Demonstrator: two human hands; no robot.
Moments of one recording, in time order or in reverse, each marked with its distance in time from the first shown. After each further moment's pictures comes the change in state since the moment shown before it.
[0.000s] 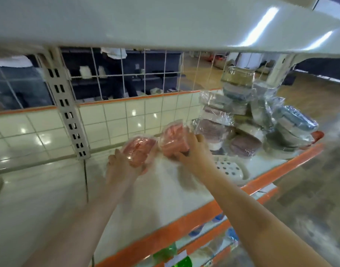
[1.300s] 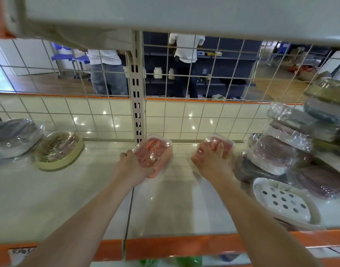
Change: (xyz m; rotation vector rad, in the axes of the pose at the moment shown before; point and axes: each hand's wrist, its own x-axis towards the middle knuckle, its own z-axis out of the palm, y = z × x) left_hand -0.037 -0.055 -0.056 0.008 0.158 -0.246; right_hand 0.052 -0.020 0.094 -0.256 -0.294 -0.102
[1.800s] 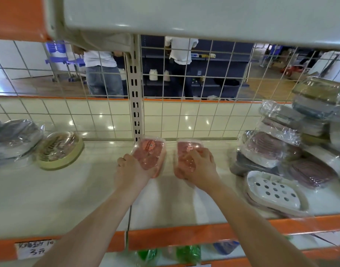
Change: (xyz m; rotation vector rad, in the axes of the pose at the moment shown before) left_hand -0.031 0.001 0.007 -0.041 0.098 -0.023; right_hand -0.064 -0.020 -0.009 0.300 0.109 -0.225
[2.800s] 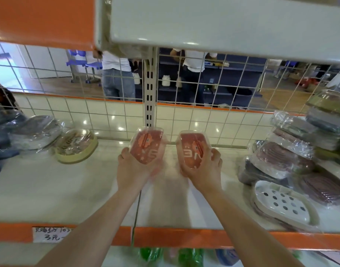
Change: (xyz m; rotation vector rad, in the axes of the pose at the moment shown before) left_hand -0.007 -0.004 -0.017 -0.357 0.202 -0.031; right_hand -0.006 -0.020 0.001 0.176 0.161 0.062
